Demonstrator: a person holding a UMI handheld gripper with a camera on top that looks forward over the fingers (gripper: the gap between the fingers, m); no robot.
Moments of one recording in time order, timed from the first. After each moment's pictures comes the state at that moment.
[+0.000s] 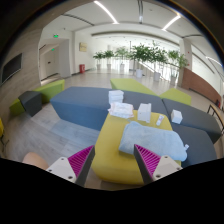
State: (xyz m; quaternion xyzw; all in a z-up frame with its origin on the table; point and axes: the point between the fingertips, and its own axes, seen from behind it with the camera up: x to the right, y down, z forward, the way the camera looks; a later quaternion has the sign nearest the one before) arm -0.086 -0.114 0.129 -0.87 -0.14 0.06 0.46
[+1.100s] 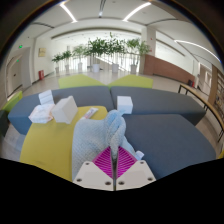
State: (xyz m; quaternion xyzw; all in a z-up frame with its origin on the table) arm 0.212 0.040 0.042 -0.89 0.04 -0.05 0.46
